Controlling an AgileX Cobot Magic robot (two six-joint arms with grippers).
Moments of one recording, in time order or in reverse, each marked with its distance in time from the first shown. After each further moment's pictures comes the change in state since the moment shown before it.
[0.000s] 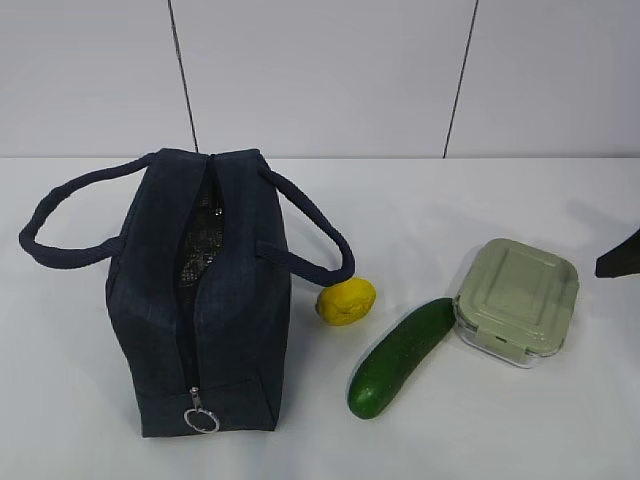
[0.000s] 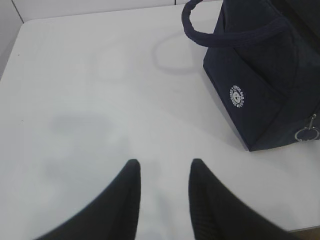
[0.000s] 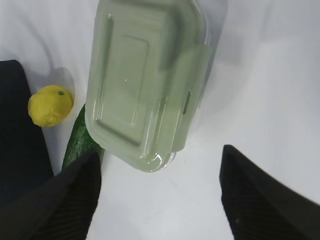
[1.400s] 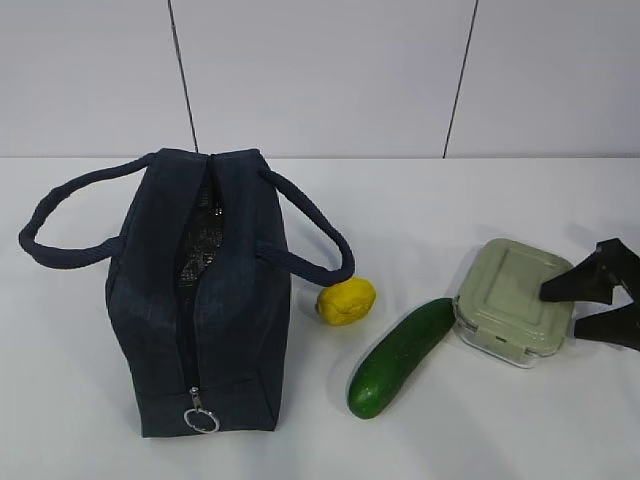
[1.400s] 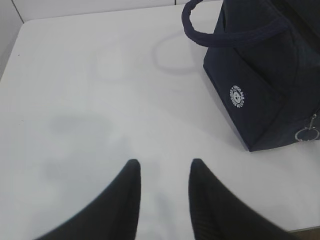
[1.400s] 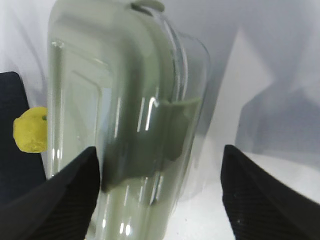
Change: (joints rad) left arm 0.000 0.000 0.000 0.001 0.000 0.000; right arm 0.000 0.356 -0.006 0.396 -0.027 -0.460
